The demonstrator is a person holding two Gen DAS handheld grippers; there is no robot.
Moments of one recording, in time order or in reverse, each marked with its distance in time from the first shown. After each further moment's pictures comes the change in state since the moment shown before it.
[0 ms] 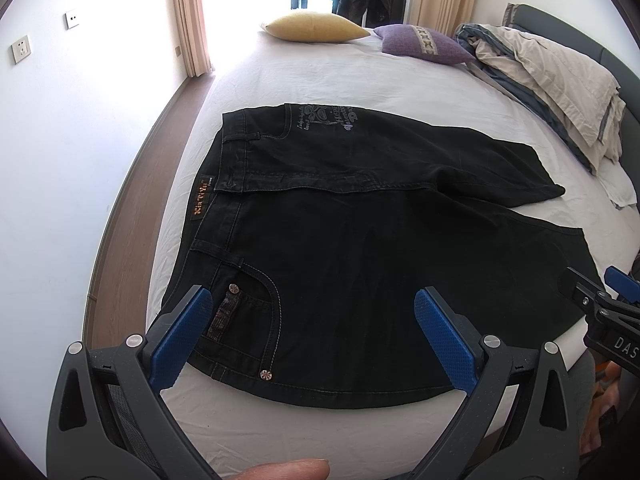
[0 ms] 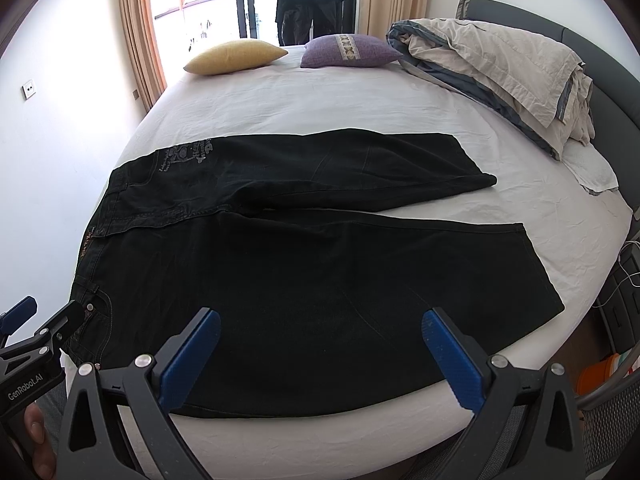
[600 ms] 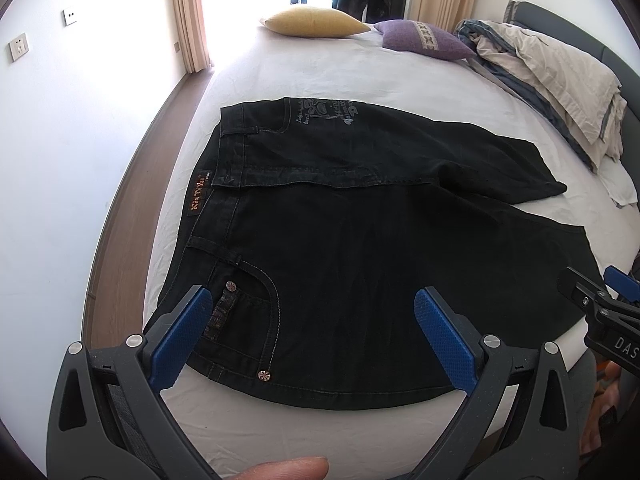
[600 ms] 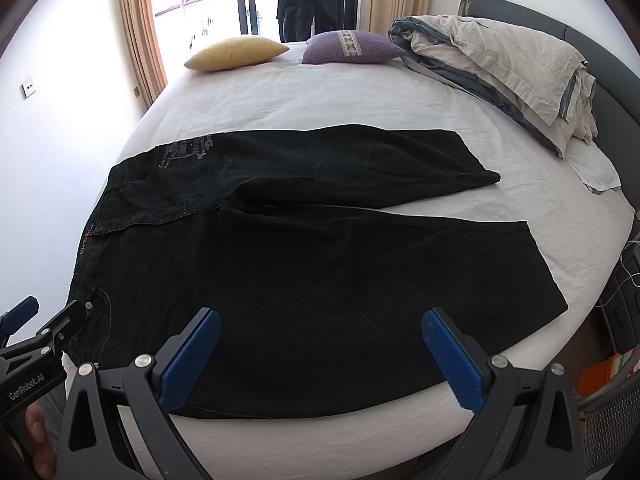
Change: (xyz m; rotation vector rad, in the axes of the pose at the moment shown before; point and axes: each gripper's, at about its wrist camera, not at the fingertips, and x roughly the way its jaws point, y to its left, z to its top) left arm 0.010 -0.004 -0.005 0.000 0.018 -0.004; right arm 0.012 0.009 -0.009 -0.001 0.017 0.005
